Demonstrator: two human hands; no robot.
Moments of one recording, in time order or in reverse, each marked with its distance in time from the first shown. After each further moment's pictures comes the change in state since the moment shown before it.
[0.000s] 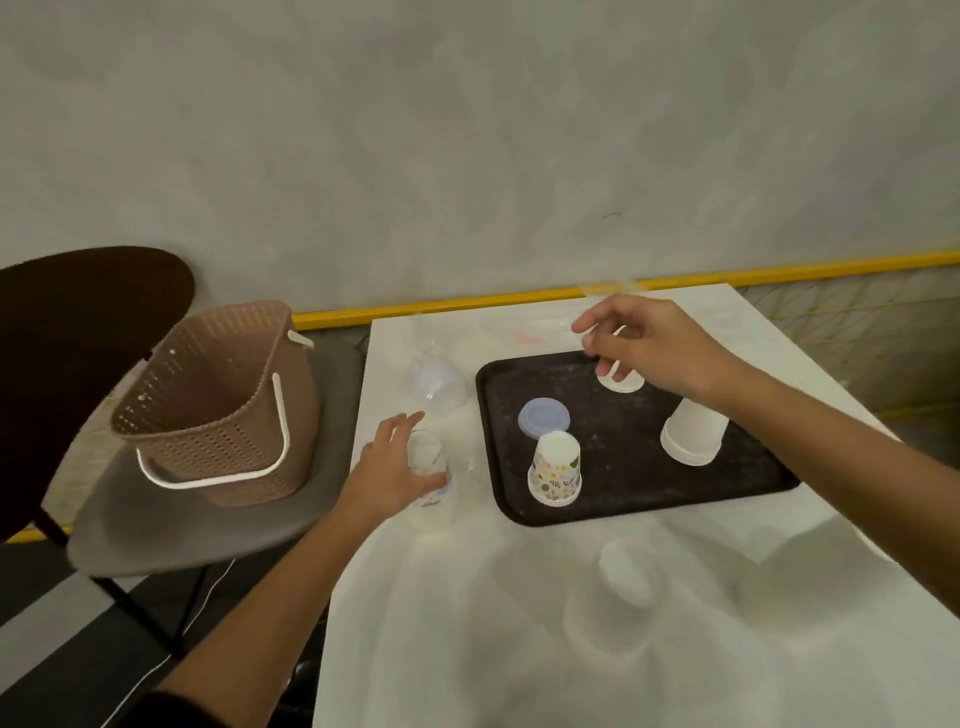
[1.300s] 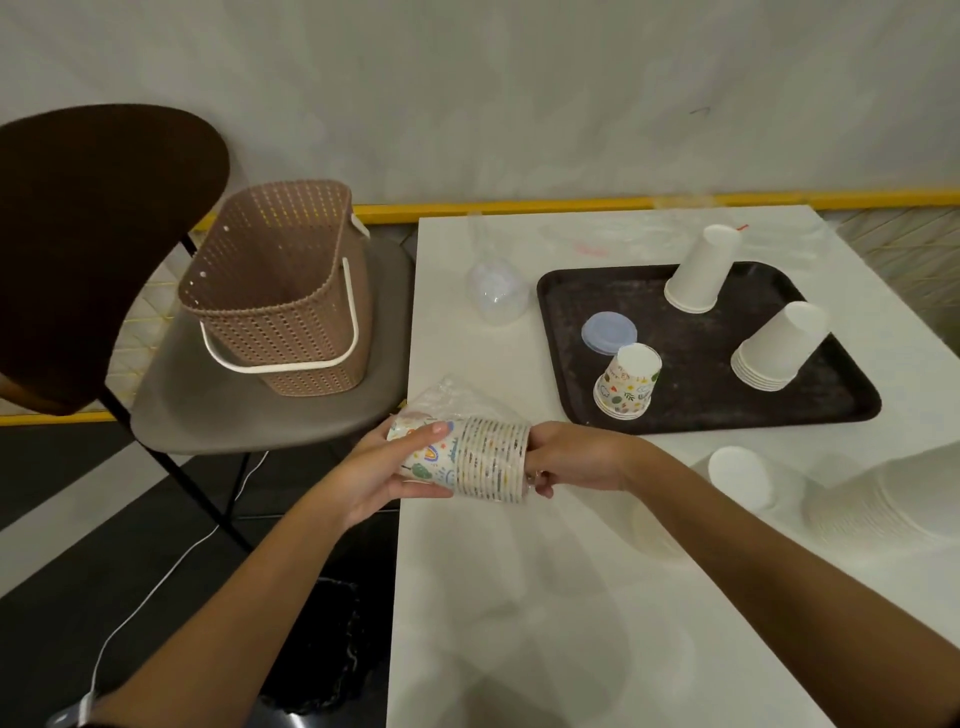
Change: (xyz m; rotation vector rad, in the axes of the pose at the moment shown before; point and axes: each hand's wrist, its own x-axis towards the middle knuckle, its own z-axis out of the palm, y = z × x) left_hand -0.085 -0.076 -0.021 -1.192 -0.304 -0.432; right_hand -0.044 0.034 0.199 0.191 -0.796 0.434
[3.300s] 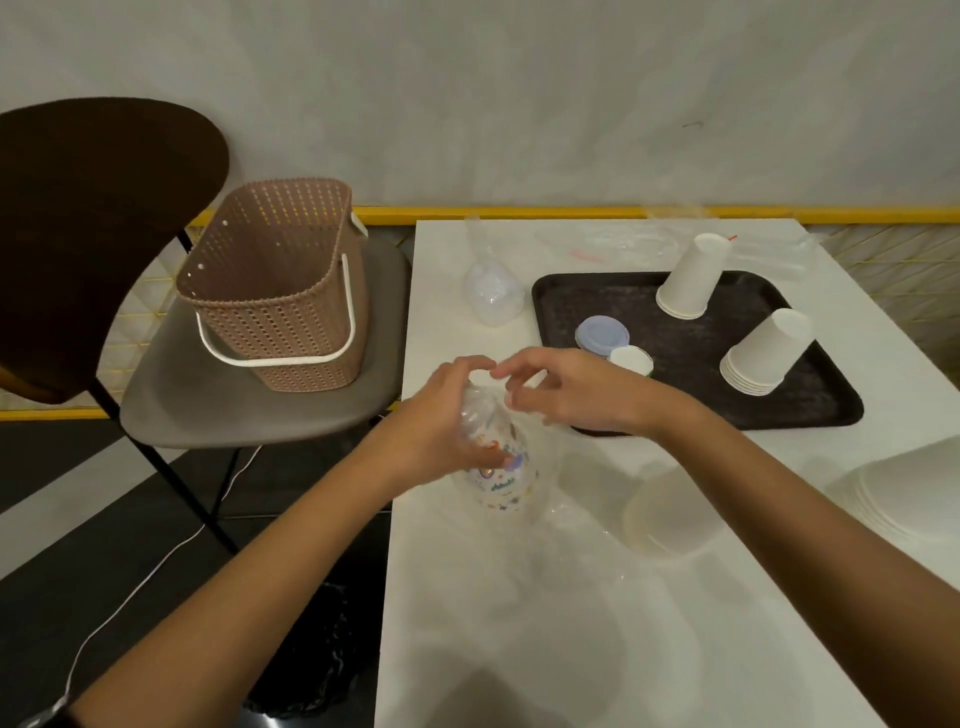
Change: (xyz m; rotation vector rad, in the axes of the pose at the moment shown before) left_hand -0.022 0.035 0.054 1.046 0.022 0.487; right_hand -0.042 -0.053 -0.015 -0.368 0.314 -0.221
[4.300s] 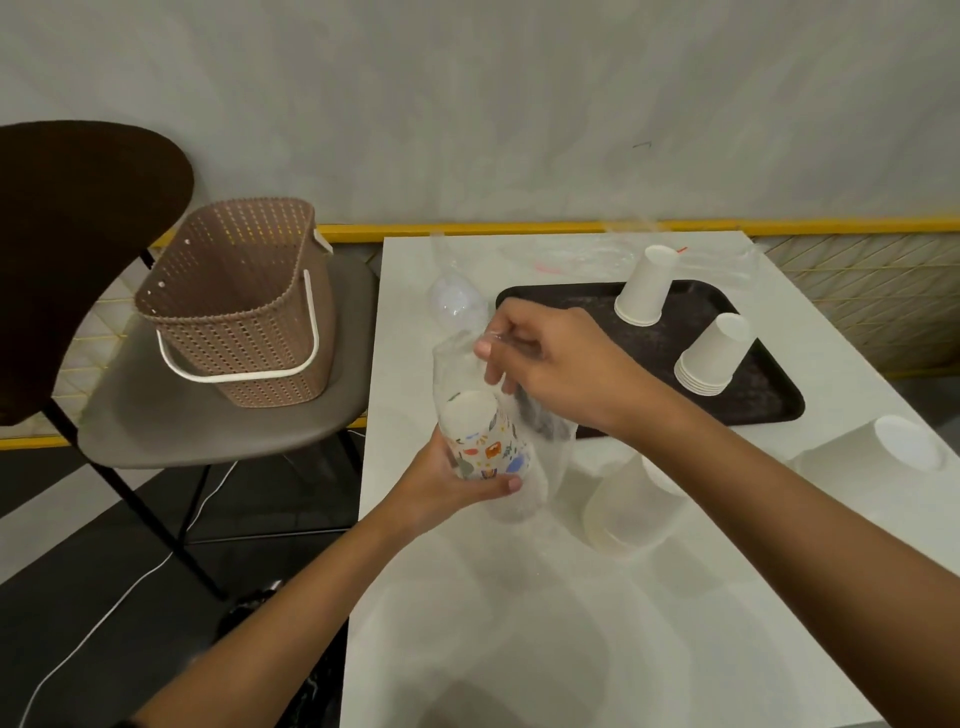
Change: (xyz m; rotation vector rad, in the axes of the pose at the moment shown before) left_hand -0.003 -0.008 0.069 -0.749 -0.059 -0.055; right_hand -0.042 -0.033 -0.014 -0.039 0.383 -0.240
